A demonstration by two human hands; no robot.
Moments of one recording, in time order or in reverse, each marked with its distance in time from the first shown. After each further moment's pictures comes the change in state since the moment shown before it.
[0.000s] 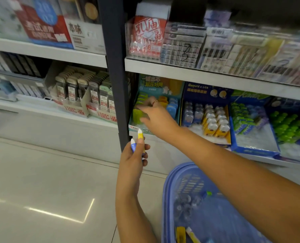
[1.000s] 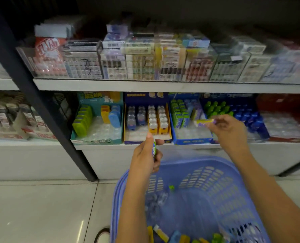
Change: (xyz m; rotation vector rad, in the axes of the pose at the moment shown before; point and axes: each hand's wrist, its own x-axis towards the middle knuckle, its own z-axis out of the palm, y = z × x) left_hand -0.050 -0.005 0.153 0.052 -0.385 -0.143; right_hand -0.213 0.200 -0.129 0.359 0.789 0.570
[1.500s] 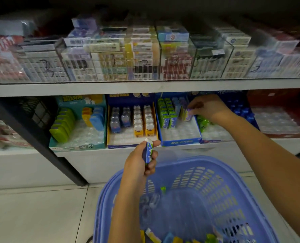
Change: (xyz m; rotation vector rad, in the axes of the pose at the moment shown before) left_hand 0.027 -0.020 0.024 -0.214 -0.071 -0.162; right_hand 0.105 0.004 0.003 -0.461 -0.437 -0.185
